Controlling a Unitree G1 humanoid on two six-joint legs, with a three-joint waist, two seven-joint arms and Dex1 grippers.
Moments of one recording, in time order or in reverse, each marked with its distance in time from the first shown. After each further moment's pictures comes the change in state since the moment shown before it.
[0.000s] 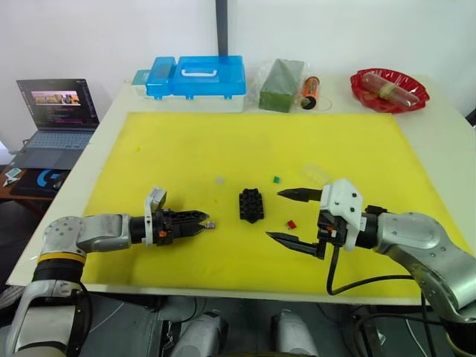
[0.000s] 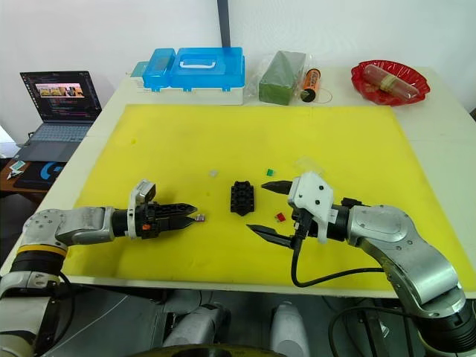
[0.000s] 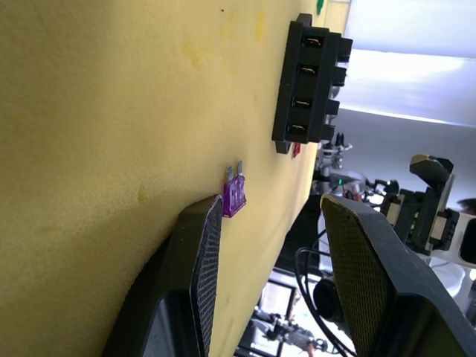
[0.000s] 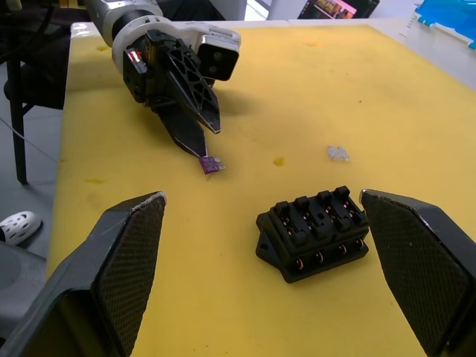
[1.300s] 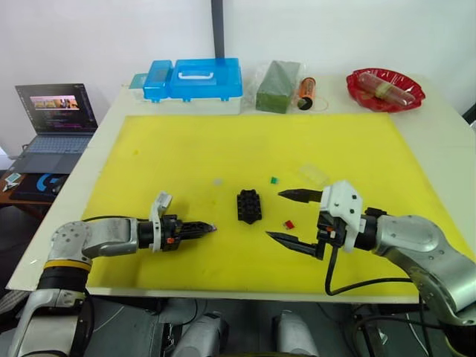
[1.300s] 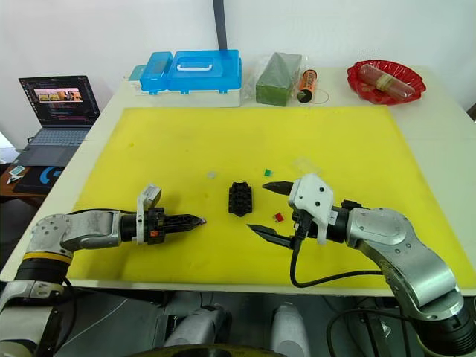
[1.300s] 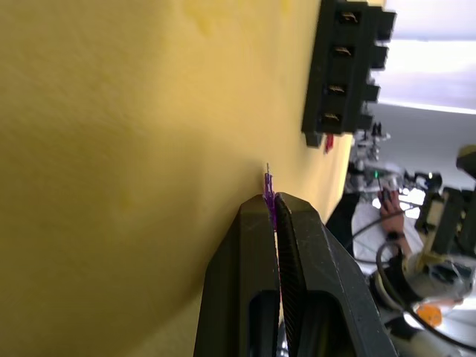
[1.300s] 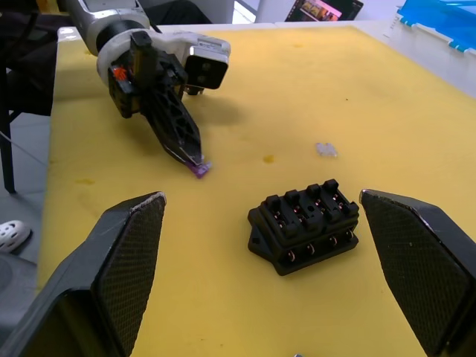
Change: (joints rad) left arm 0.027 0.011 -0.032 -0.100 -0.014 -0.030 0.064; right arm 0.004 0.017 0.005 0.014 -0.017 -0.022 -0.010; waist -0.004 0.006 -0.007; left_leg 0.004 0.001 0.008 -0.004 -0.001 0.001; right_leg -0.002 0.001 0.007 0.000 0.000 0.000
